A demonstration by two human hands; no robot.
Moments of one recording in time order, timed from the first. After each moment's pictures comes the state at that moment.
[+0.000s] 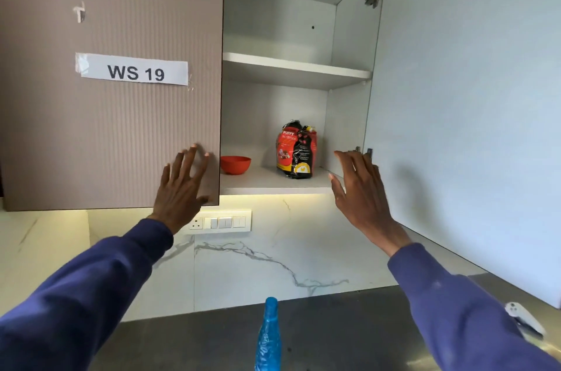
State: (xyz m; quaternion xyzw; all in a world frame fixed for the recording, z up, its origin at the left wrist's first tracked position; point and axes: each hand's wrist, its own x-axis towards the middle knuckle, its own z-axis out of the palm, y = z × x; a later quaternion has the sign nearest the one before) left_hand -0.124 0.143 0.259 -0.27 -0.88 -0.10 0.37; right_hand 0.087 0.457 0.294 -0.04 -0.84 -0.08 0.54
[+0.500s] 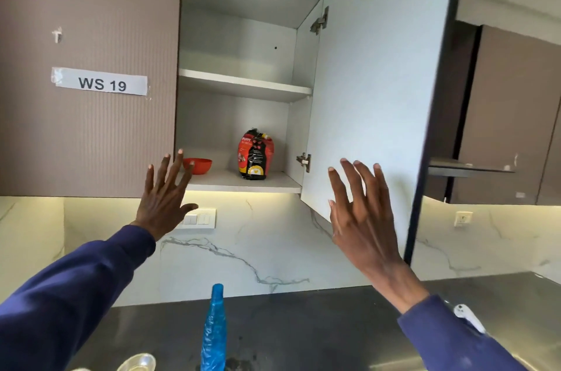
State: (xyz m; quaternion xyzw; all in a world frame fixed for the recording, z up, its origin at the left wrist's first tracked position) left_hand 0.011 0.213 0.253 -0.26 -0.87 -0.05 0.41; right_hand 0.283 0.526 0.282 -0.04 -0.78 -0.26 0.58
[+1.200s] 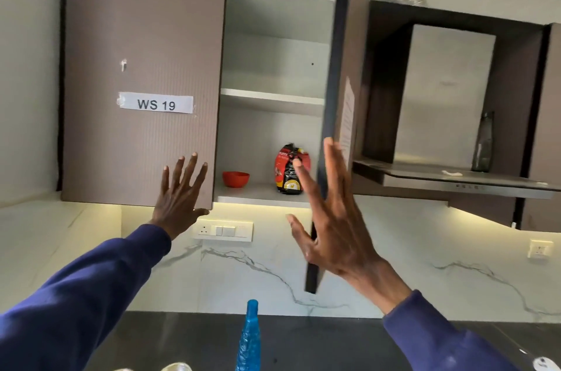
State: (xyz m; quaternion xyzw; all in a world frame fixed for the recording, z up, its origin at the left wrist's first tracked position) left_hand 0.011 0.177 0.277 -0.20 -0.90 -0.05 0.39; right_hand 0.240 0.454 0.306 0.20 -0.79 -0.02 0.58
